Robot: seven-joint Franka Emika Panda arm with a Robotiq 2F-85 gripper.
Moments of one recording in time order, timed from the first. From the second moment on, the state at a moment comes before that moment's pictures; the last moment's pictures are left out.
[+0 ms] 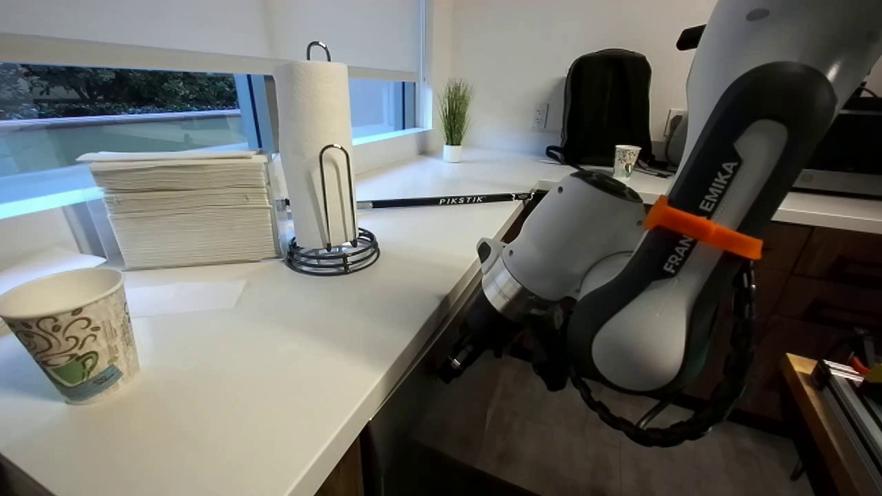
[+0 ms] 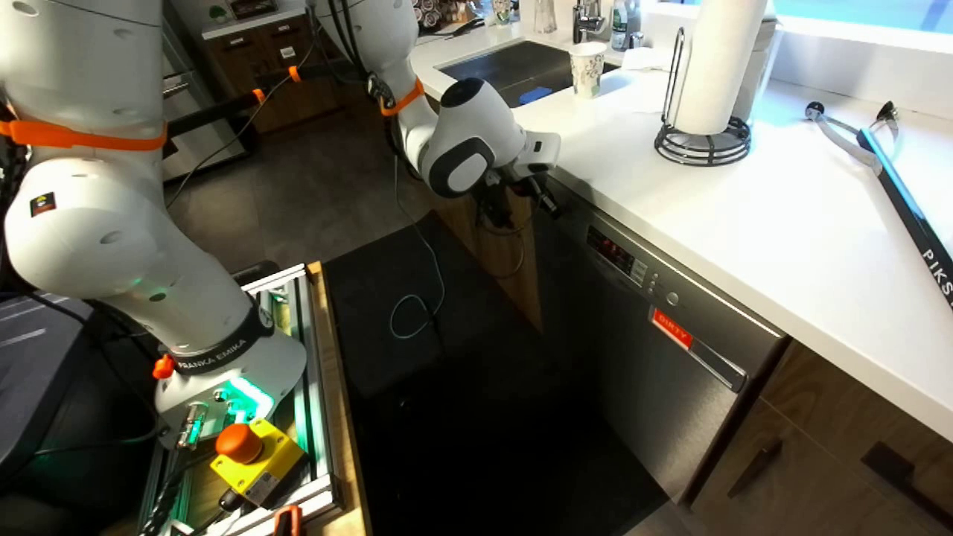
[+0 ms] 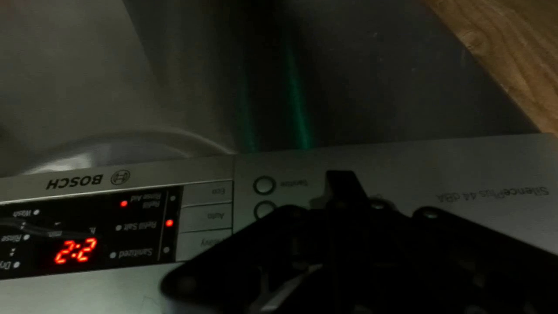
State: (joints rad) arm 0.22 0.55 -0.02 -2.34 0.14 3.39 0.07
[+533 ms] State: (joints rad) arm 0.21 0.58 0.00 -2.35 0.16 3.49 0.12
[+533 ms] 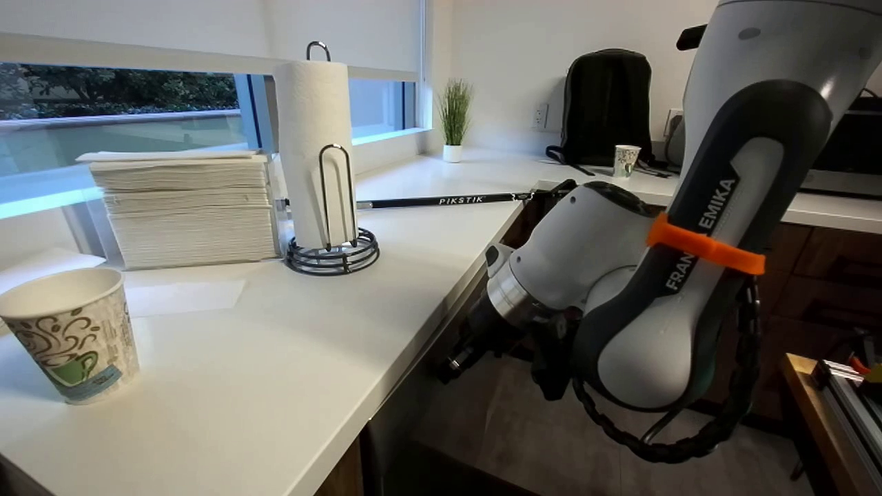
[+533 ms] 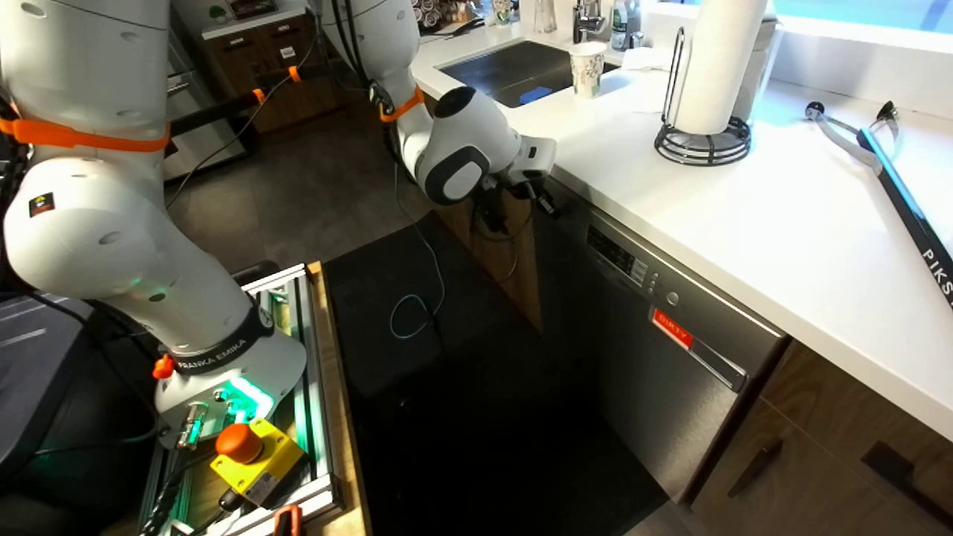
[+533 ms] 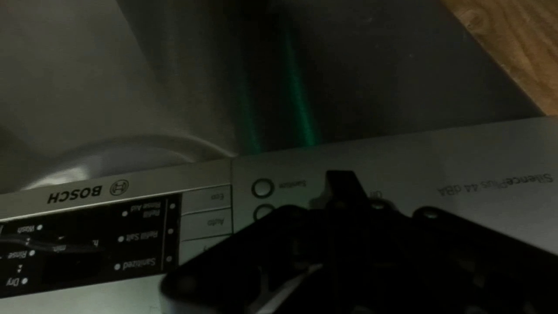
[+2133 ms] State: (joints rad) arm 0.75 0.05 -0.55 -2.45 0.05 2.59 0.31
